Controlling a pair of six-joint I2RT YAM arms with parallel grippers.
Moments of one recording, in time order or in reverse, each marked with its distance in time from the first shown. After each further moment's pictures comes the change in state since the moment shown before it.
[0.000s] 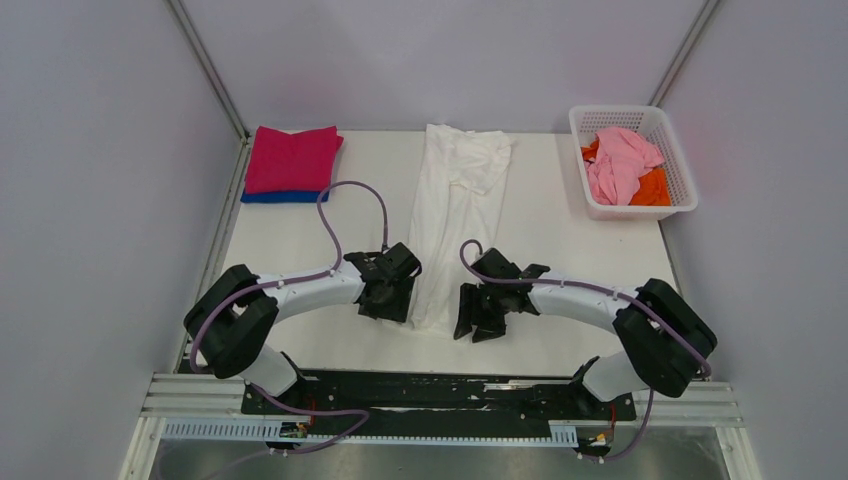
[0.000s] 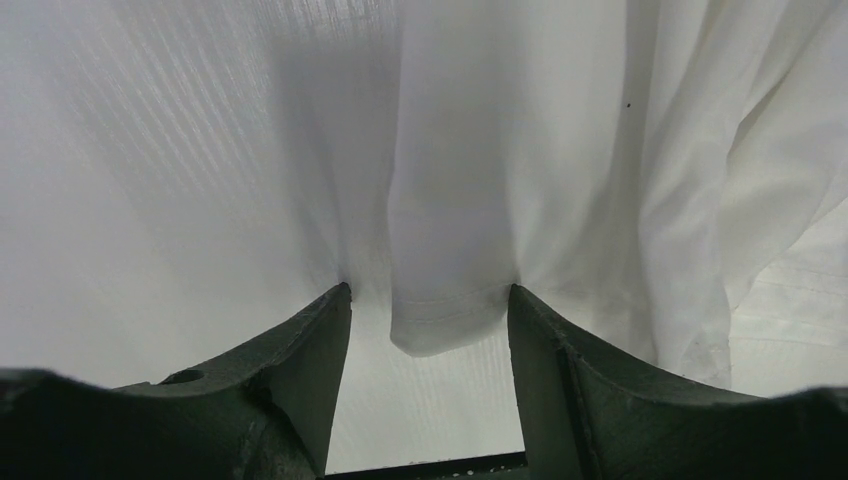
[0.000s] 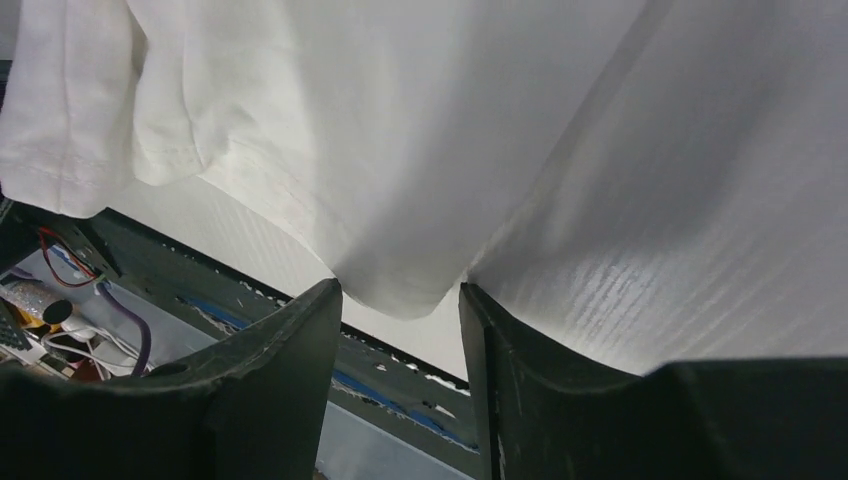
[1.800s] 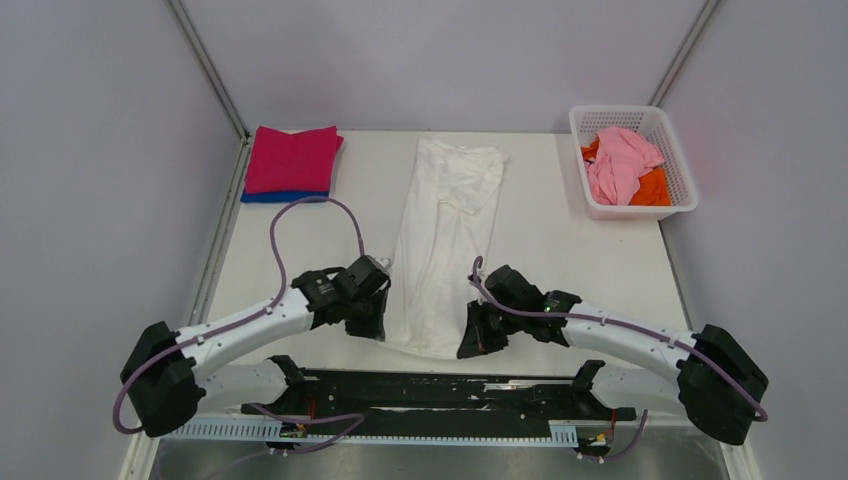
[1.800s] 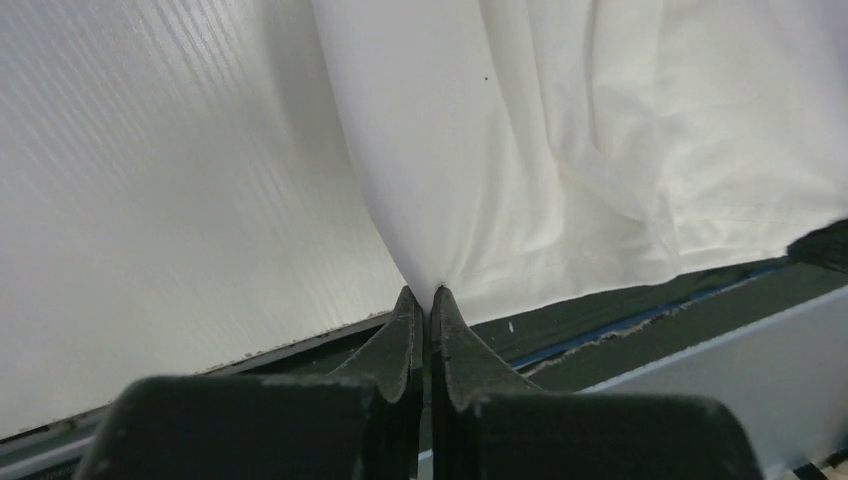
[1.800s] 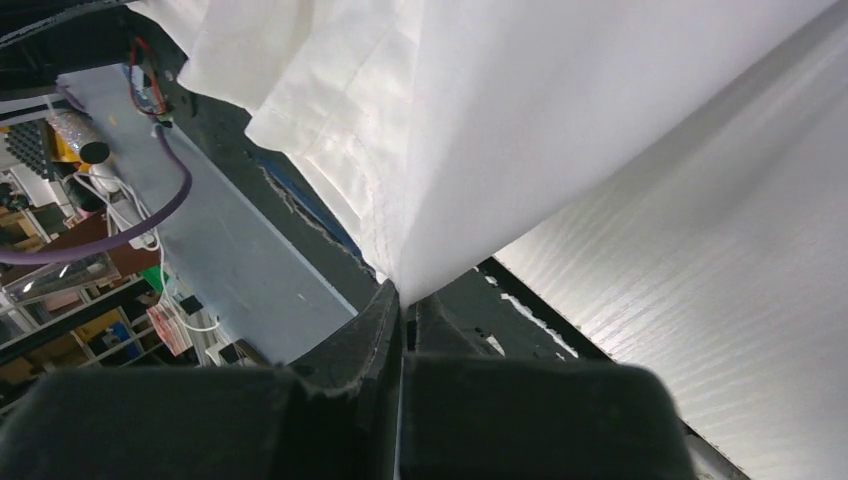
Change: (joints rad) left arm -0.019 -0.353 -0.129 -0.127 0.176 -0.078; right arm 0.112 -0.277 -0.152 0.110 -0.137 -0.022
